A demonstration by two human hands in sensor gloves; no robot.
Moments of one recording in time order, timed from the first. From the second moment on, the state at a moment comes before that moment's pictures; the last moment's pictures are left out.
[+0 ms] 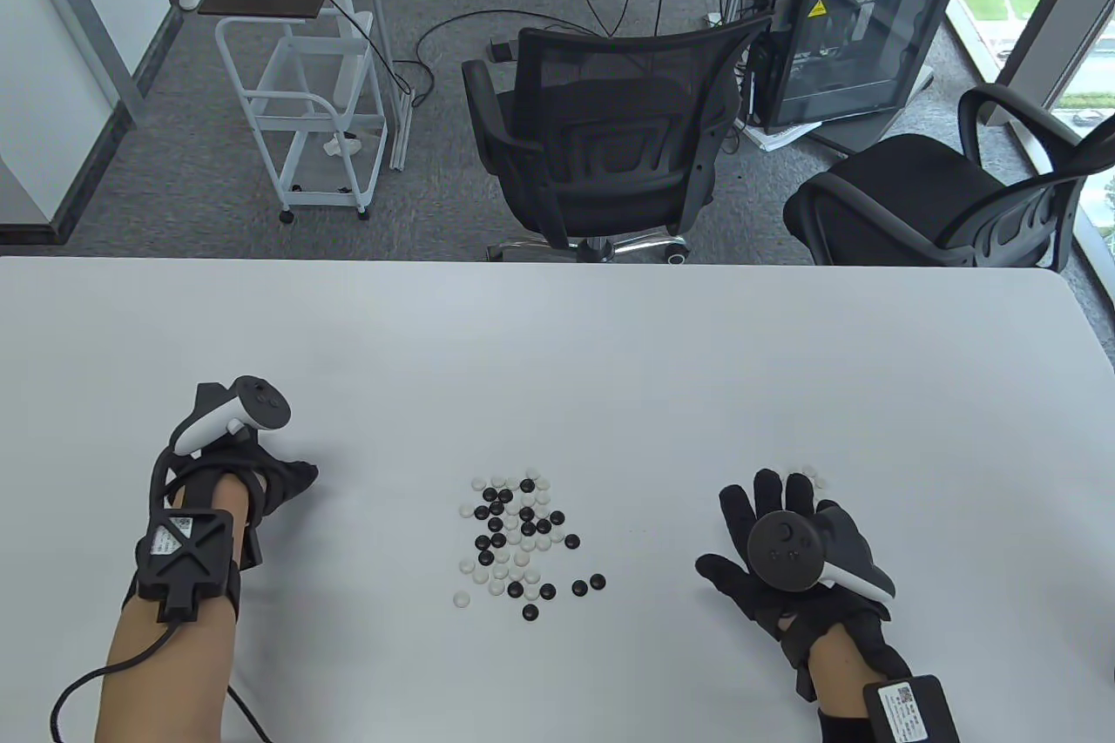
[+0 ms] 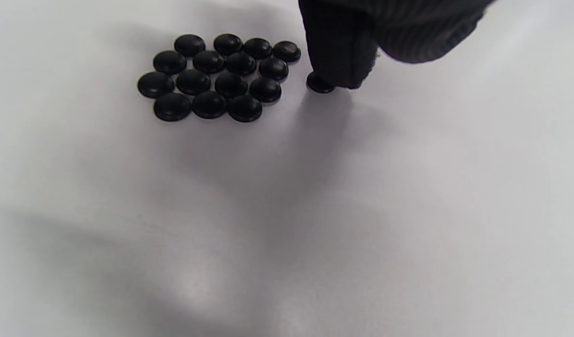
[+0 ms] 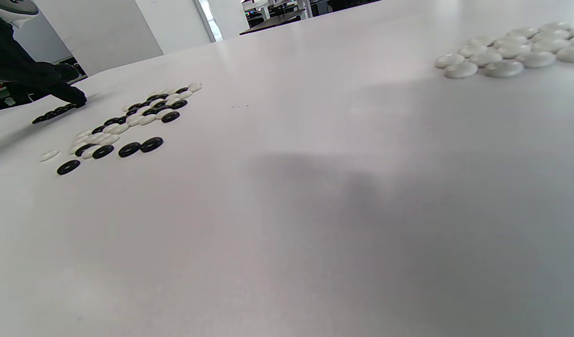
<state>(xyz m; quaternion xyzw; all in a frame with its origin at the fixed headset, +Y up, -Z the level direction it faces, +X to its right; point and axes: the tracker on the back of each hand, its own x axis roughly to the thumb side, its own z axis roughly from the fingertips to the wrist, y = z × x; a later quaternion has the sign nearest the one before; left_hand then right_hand) -0.373 -0.755 -0.403 -0.41 0.10 0.09 0.90 0.207 -0.742 -0.278 0.21 0.16 0.95 0.14</state>
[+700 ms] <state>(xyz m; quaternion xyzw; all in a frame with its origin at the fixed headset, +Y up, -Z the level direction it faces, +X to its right) -0.246 -0.718 -0.380 -0.39 -0.14 0.02 0.91 0.206 -0.744 -0.280 0.21 0.16 0.95 0.14</state>
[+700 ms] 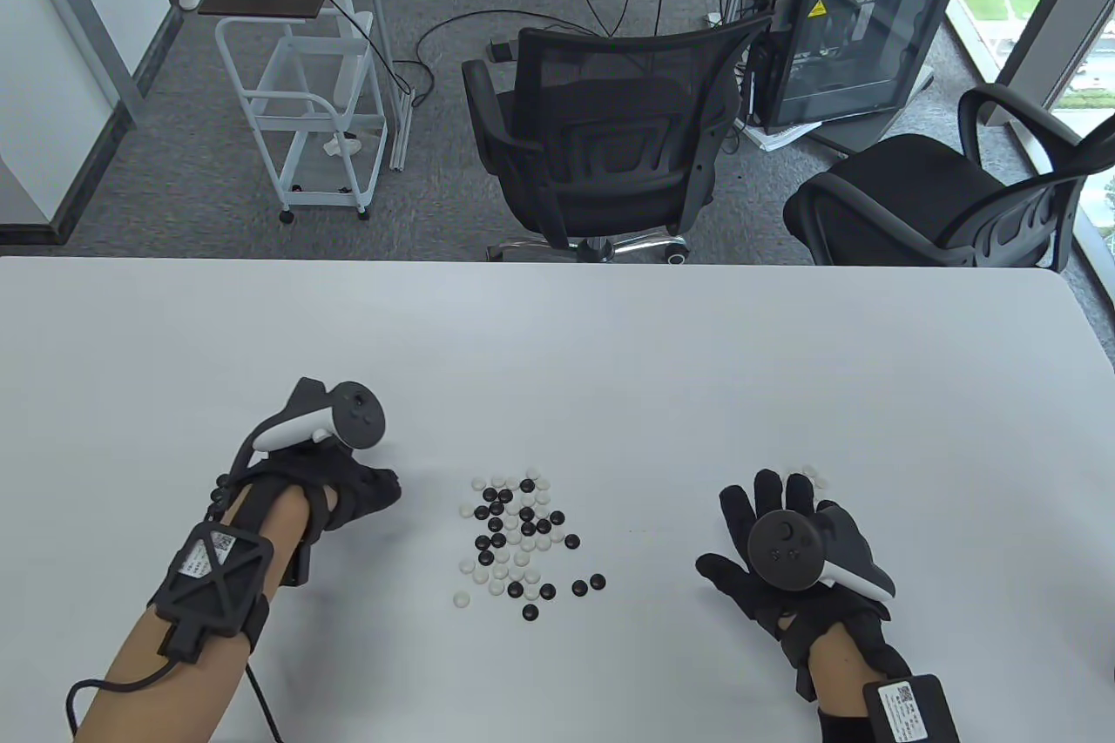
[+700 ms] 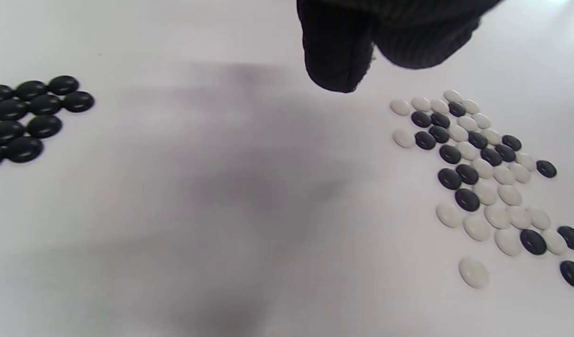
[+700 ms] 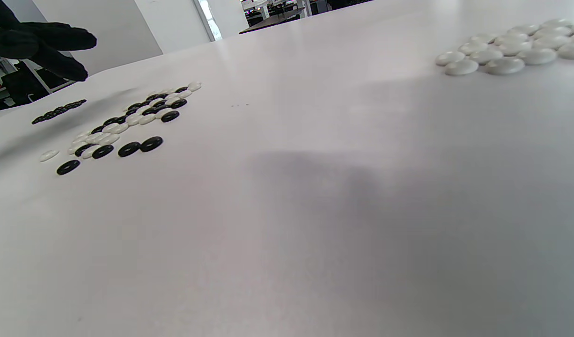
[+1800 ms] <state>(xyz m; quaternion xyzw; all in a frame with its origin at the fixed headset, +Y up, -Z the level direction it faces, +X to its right) -0.291 -0.752 -0.395 -0.42 -0.03 0.01 0.91 0.213 -0.746 -0.279 0.20 0.16 0.96 0.14</state>
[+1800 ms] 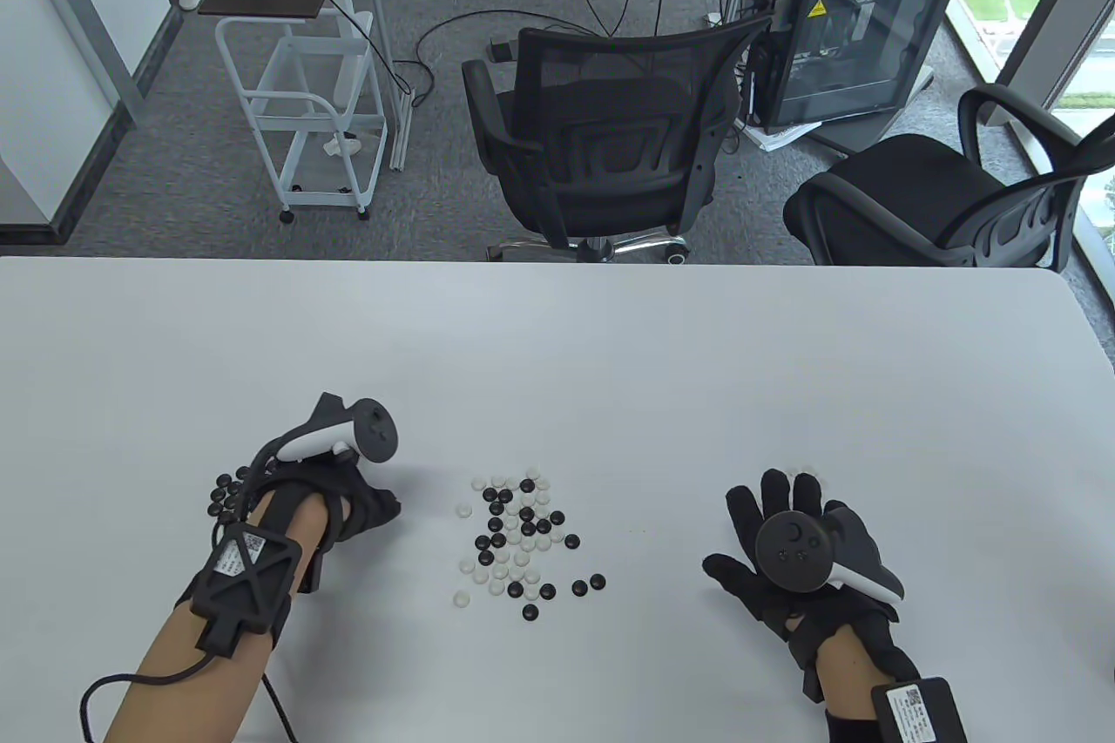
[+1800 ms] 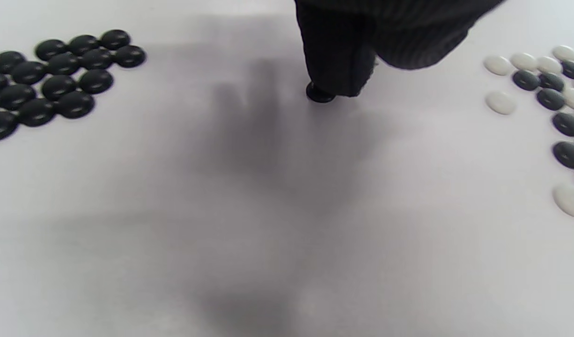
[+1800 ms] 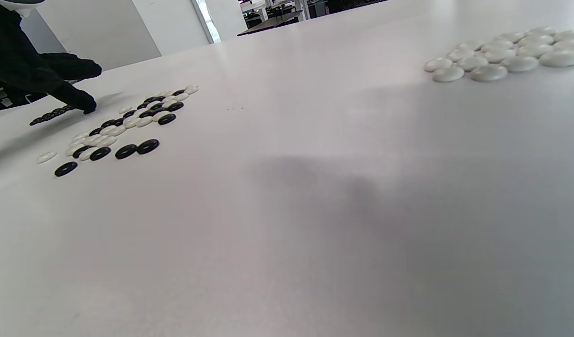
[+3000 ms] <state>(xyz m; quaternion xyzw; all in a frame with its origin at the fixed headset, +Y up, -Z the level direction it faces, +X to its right) -0.267 -0.710 -0.379 -0.38 -0.10 0.01 0.92 0.204 -0.747 -0.280 0.20 0.16 0.96 0.14</state>
